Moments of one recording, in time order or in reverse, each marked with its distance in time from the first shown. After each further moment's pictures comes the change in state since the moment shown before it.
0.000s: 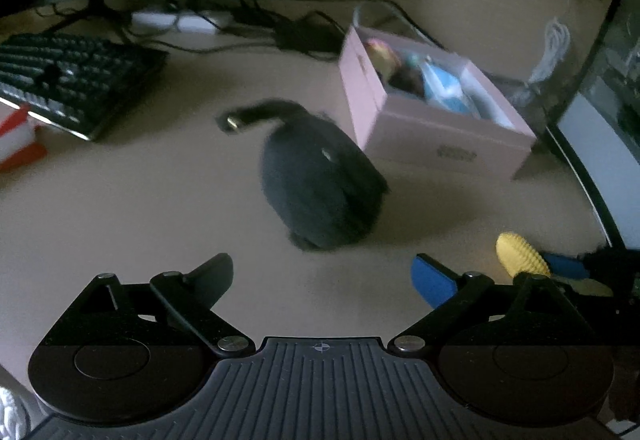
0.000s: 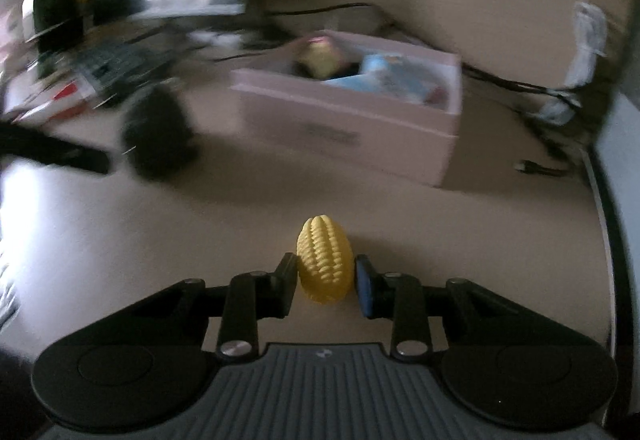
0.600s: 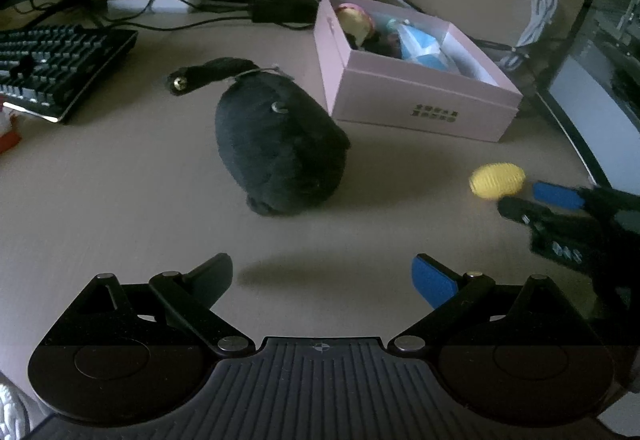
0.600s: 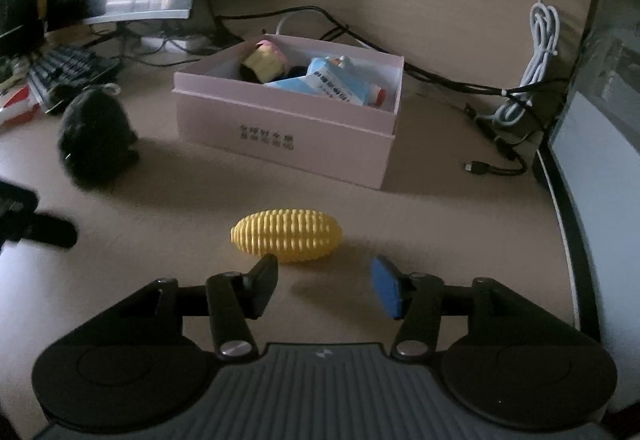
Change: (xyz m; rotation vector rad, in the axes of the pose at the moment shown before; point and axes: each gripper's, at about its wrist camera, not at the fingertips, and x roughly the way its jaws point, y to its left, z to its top) left arm 0.010 -0.018 -0.012 0.032 0.052 0.001; right arm 0.024 -0.026 0.006 0.102 -0.038 -0.160
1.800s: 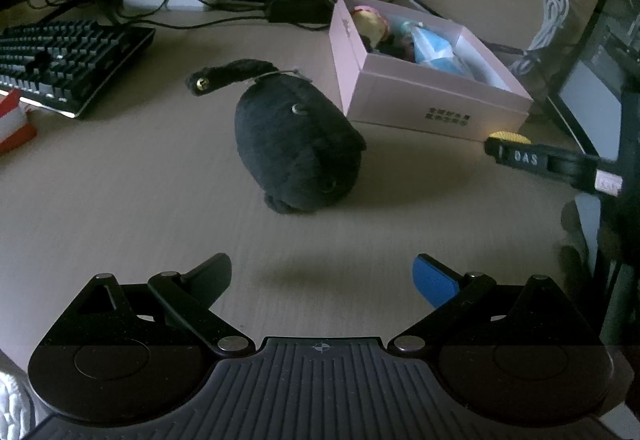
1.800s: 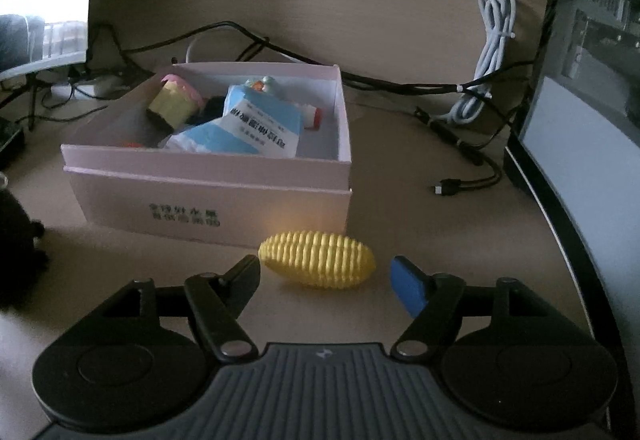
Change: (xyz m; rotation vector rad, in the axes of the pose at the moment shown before) left arm -0.006 0.000 -0.001 -0.016 0.005 0.034; right arm 0.051 -0.011 0.039 0.181 -0.019 -0.169
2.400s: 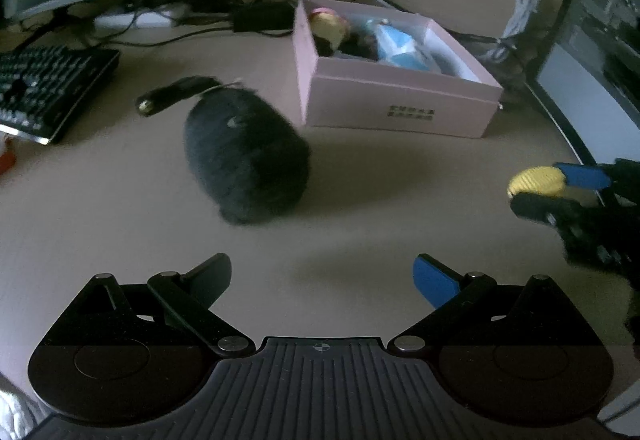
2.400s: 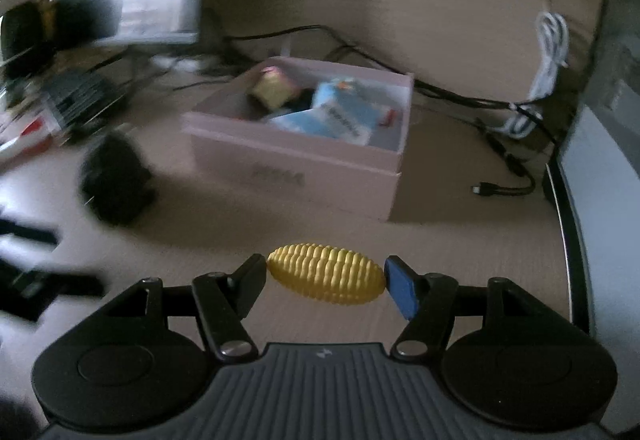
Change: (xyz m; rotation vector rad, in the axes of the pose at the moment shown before) left arm 0.002 -0.028 0.004 0.080 -0.013 -0.022; right arm -0.087 -0.015 -0.018 -0.228 0.034 0.256
